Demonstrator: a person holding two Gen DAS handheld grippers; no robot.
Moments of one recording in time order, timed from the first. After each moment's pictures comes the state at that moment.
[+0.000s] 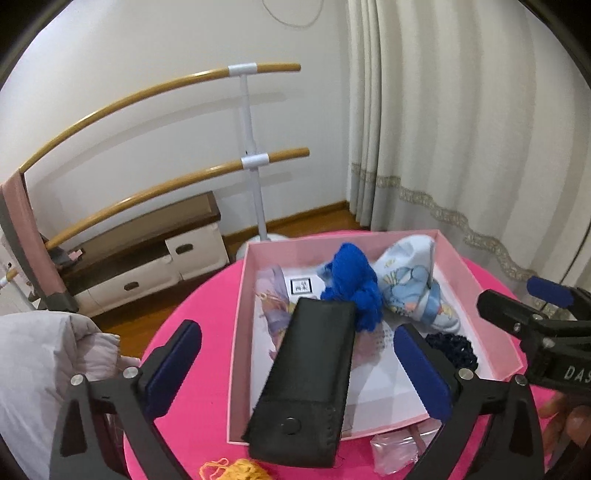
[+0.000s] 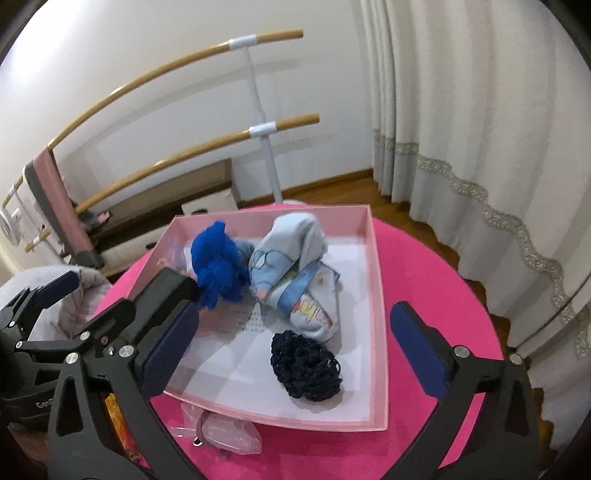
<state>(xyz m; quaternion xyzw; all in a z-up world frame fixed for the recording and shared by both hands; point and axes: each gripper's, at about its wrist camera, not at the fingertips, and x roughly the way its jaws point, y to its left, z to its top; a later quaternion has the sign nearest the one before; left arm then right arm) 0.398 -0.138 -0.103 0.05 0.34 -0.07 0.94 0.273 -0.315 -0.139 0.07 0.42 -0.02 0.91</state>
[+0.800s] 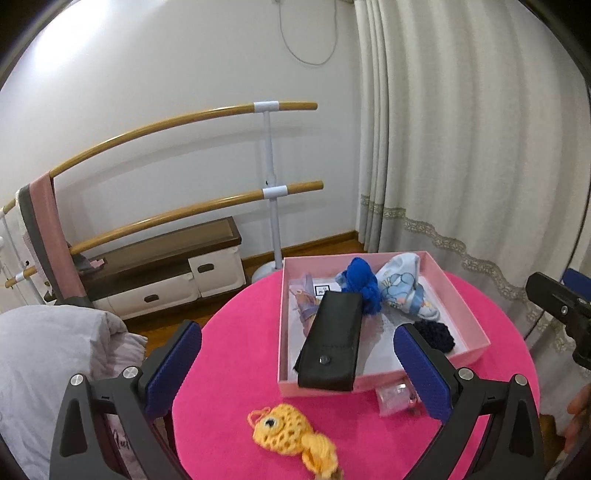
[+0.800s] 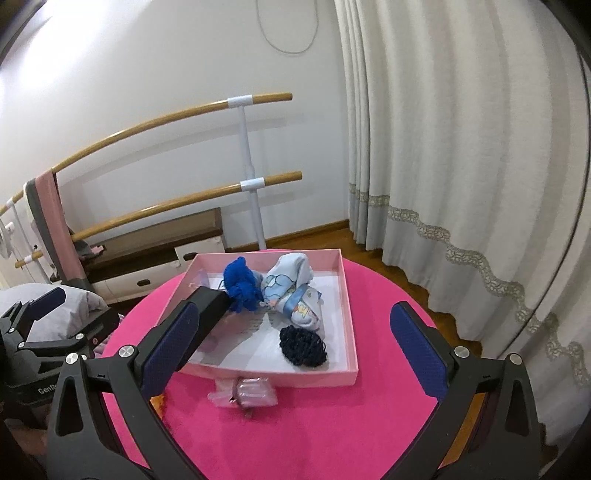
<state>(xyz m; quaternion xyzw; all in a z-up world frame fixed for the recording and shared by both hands) 0.267 -0.084 -0.078 0.03 0.29 -0.06 0.96 0.165 -0.274 -0.057 0.04 0.32 -0.06 0.94</state>
